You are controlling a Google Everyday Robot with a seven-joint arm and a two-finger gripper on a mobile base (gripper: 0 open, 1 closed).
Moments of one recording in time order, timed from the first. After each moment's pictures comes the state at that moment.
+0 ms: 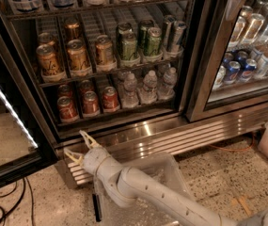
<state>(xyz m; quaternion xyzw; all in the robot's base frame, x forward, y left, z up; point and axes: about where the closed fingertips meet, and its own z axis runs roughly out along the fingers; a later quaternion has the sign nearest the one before) 0.576 0.191 0.597 -0.38 0.59 0.19 0.69</state>
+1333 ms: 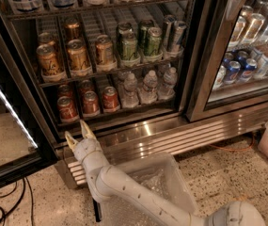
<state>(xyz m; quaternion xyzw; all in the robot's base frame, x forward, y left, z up) 0.641 0.200 0.595 -0.30 0.63 0.06 0.72</state>
